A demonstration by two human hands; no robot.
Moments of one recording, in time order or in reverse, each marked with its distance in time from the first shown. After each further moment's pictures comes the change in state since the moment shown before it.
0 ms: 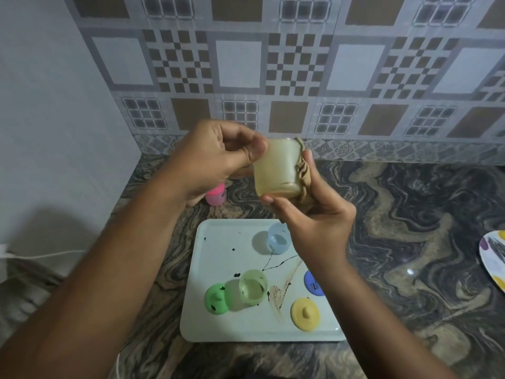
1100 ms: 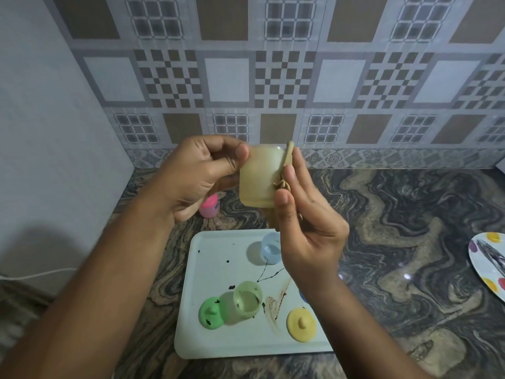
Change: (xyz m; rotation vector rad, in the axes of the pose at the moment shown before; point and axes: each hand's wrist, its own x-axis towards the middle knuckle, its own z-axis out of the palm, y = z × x) left_hand 0.000 -0.001 0.003 -0.282 -0.024 -0.035; right_hand 0.000 -0.030 0.007 0.004 0.023 -0.116
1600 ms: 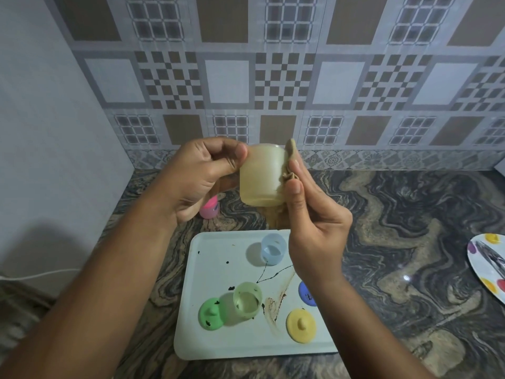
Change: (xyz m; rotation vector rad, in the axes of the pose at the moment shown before) left_hand 0.002 -0.001 0.000 -0.049 0.000 -0.020; right_hand 0.009 -0.006 -0.003 0.194 0.024 0.156
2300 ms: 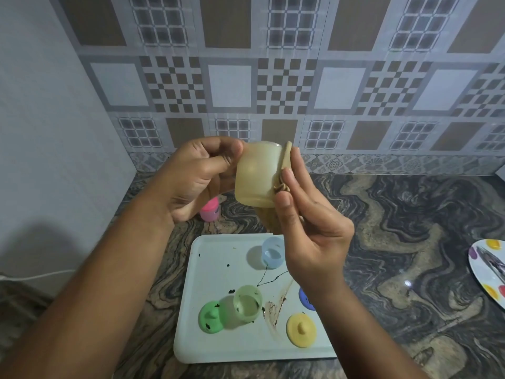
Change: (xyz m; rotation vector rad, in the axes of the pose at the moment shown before) left_hand -0.003 0.010 -0.004 -0.078 -0.054 -0.035; right_hand -0.004 -0.002 0.001 -0.089 -0.077 -0.103
